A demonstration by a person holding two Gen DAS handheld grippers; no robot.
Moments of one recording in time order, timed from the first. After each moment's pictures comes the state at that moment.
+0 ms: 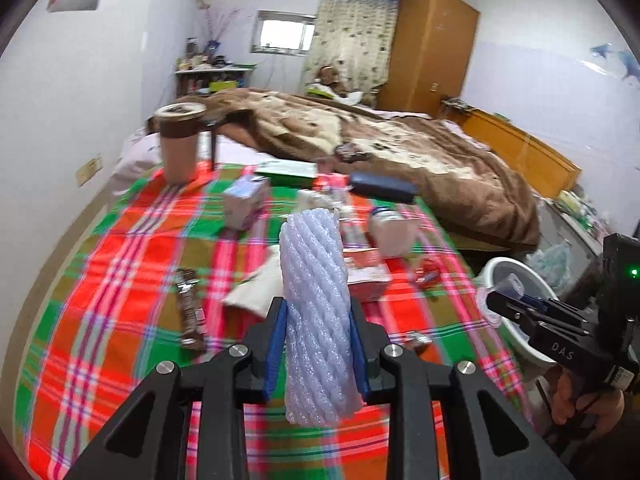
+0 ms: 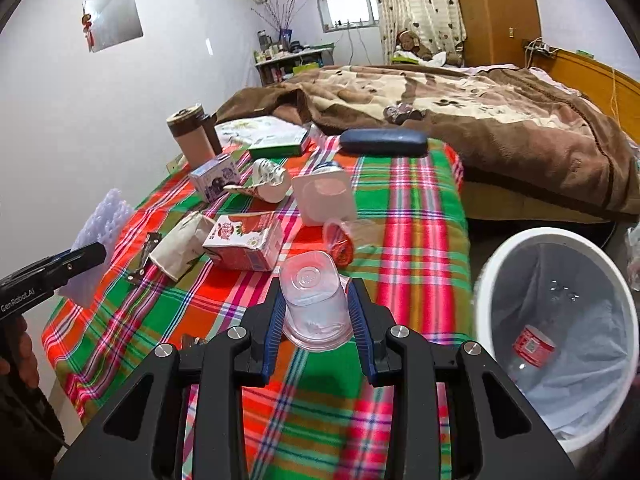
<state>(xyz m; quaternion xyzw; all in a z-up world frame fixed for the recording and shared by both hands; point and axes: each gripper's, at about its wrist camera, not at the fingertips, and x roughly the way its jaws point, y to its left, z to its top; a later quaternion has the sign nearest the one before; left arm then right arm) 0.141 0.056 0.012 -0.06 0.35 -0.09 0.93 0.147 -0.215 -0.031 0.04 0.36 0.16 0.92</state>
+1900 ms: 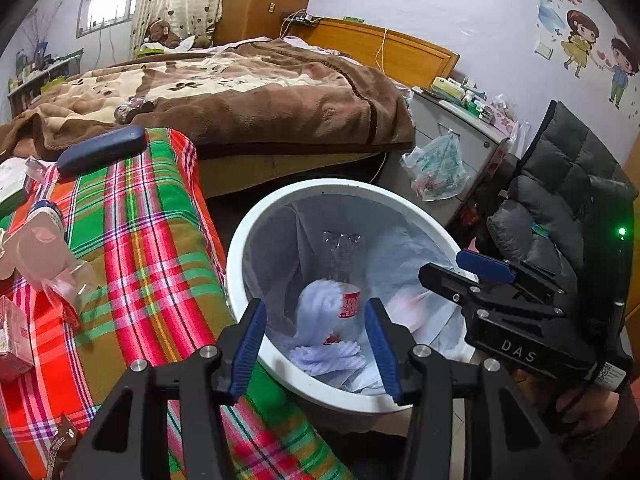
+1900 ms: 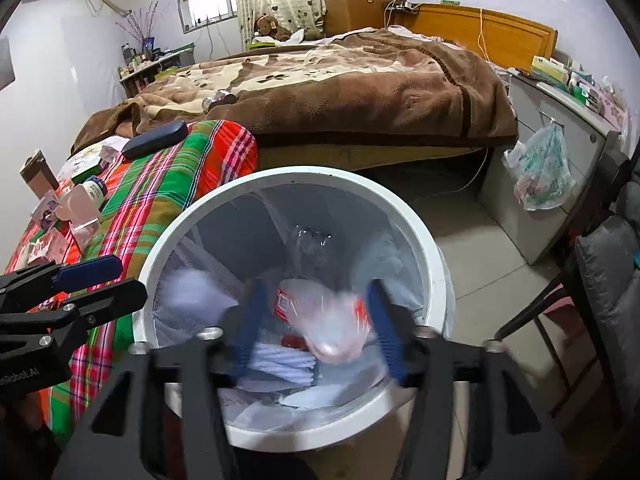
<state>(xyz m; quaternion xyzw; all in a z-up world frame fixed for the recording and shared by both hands) 0.200 -0.245 -0.046 0.03 0.42 -0.33 0.84 0.139 -0.403 -0.064 0.08 0.40 -0.05 0.91</state>
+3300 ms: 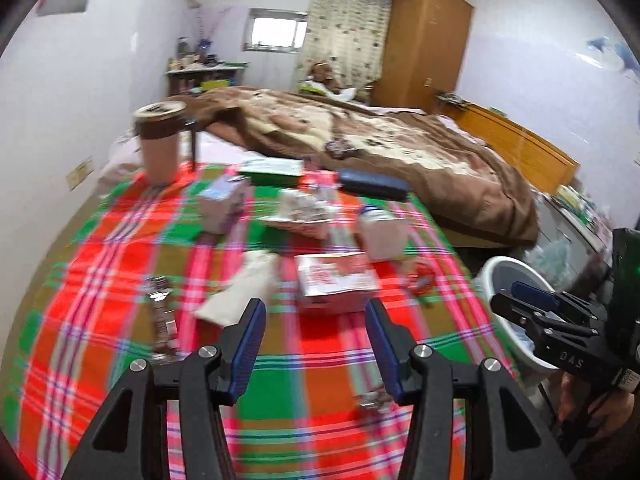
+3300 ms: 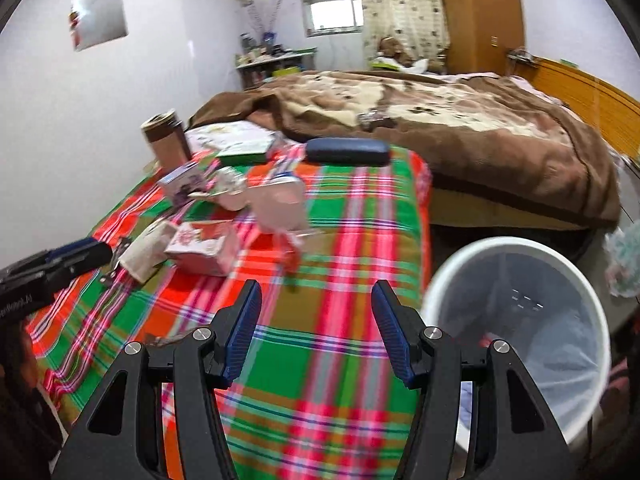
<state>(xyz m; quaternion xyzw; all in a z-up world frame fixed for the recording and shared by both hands) 0.163 0.047 0.001 -0.06 0.35 -0.08 0.93 0.161 -0.220 -0.035 0.01 0.36 0.14 0.92</state>
